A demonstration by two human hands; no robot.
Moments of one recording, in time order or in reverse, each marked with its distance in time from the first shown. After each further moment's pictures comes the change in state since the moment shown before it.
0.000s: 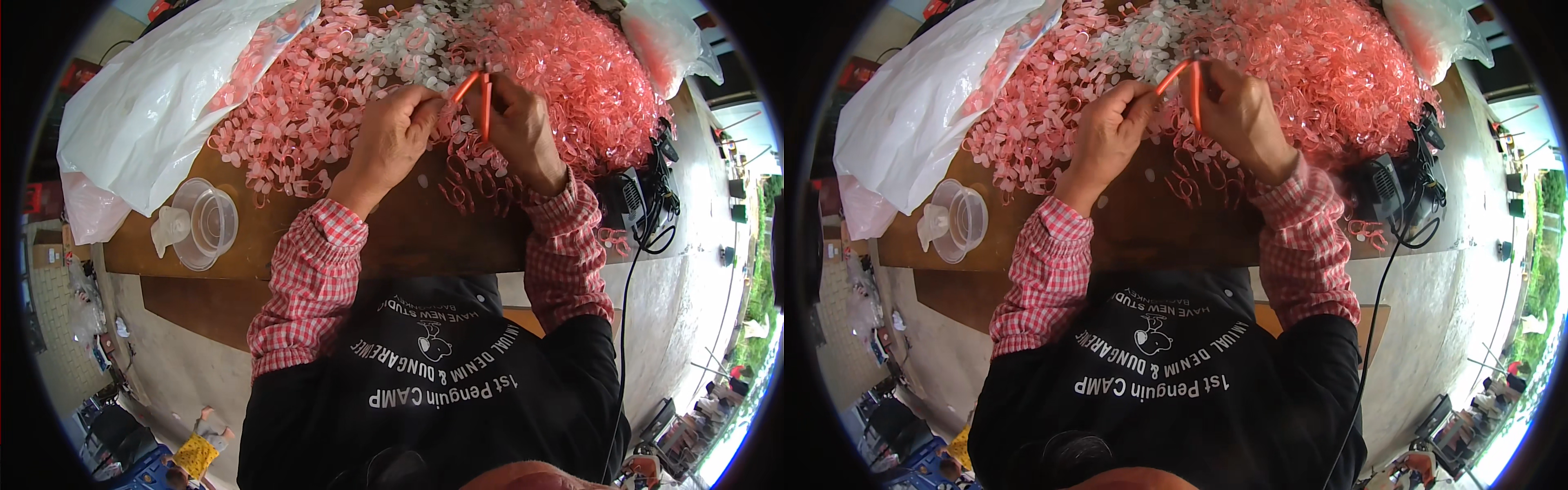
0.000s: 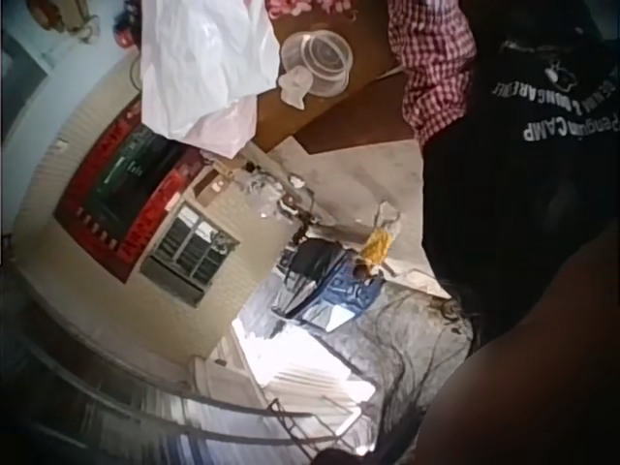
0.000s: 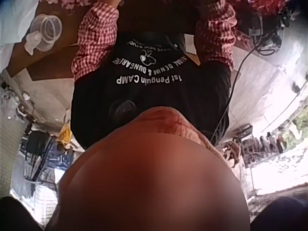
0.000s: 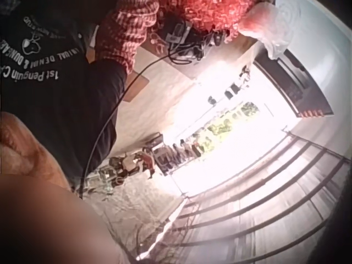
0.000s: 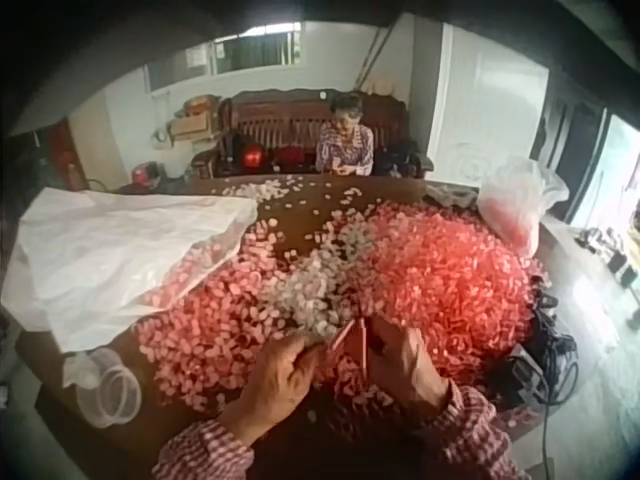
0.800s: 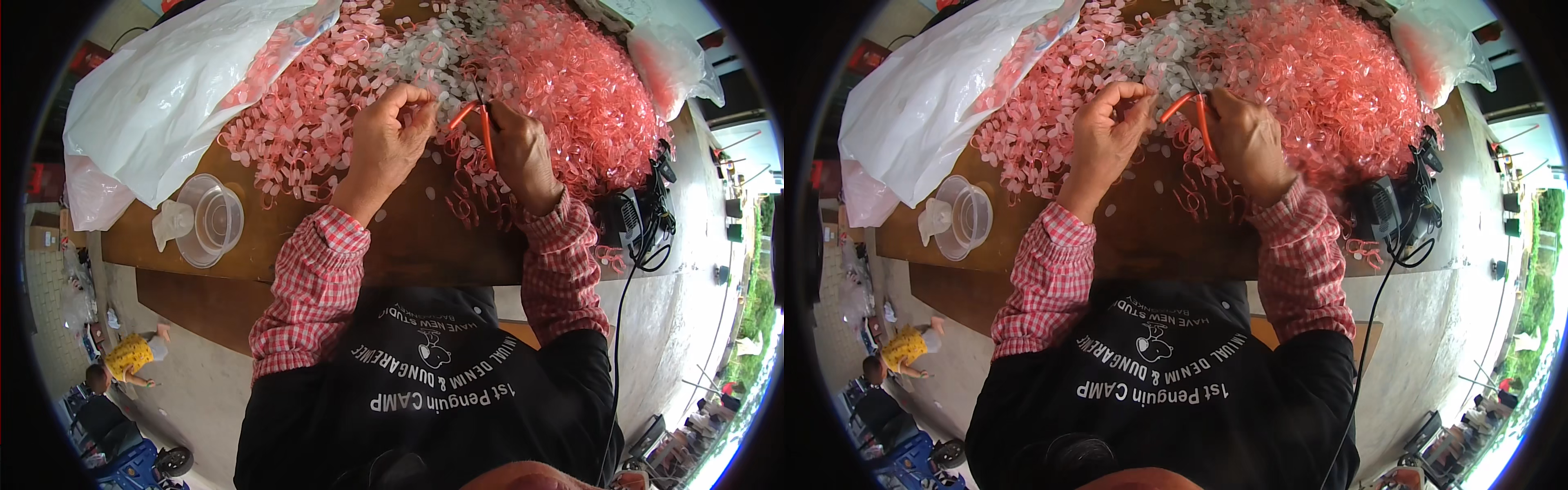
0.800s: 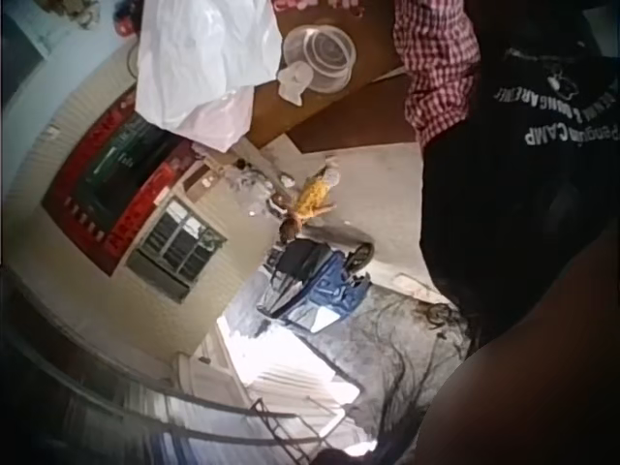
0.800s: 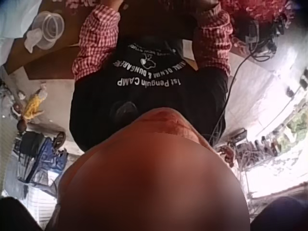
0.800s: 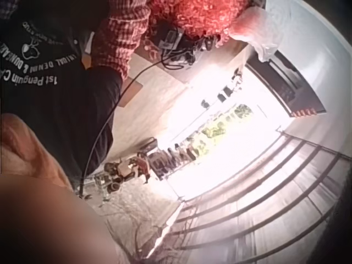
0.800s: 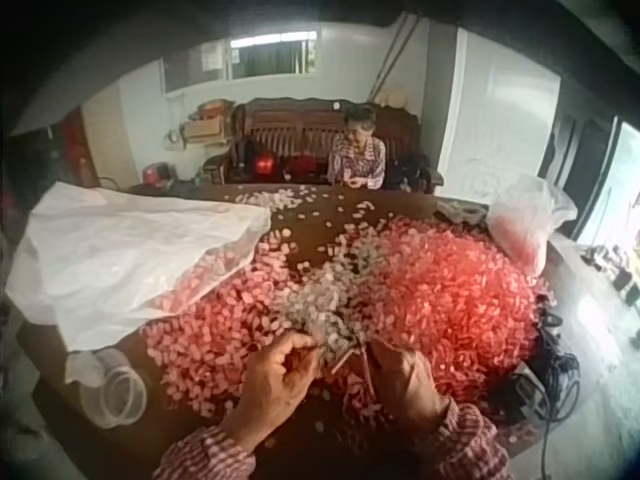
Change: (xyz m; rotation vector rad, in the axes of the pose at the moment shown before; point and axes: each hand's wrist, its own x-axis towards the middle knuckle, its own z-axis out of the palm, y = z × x) left_hand -0.001 -0.006 -0.003 -0.139 0.174 -0.050; right_hand -0.004 0.000 0.008 -0.215 -0.007 -0.015
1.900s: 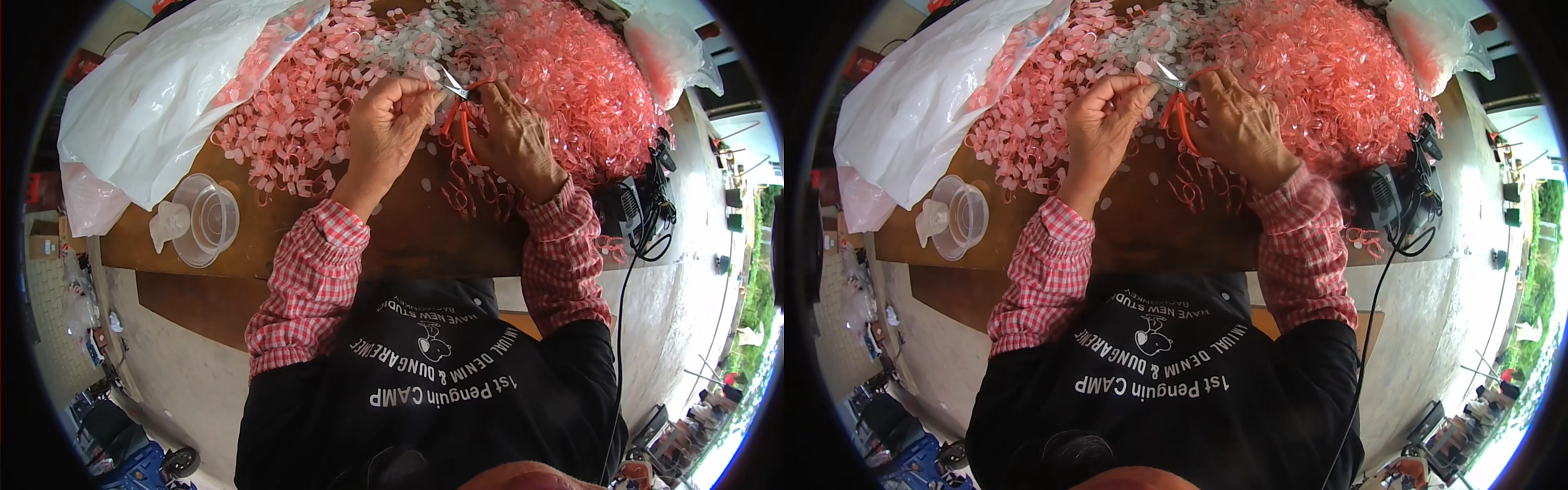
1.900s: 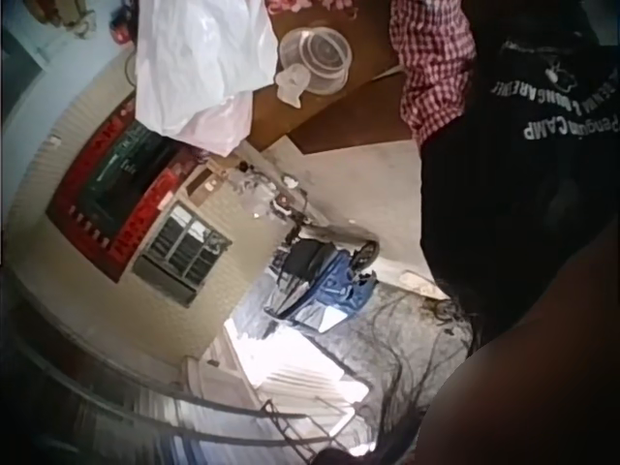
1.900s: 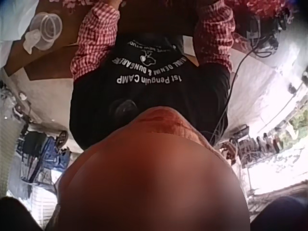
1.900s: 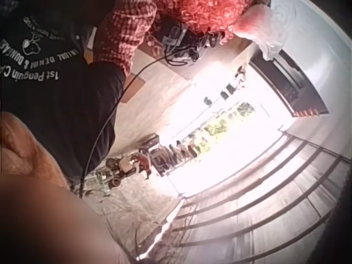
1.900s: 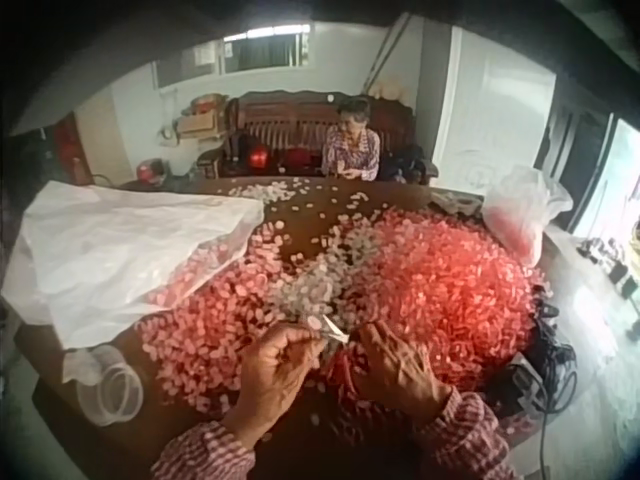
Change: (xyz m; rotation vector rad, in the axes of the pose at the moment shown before) left_hand 0.001 -0.003 0.009 -0.278 0.039 -0.055; right_hand 0.005 0.013 0.004 -0.105 0.188 -0.491
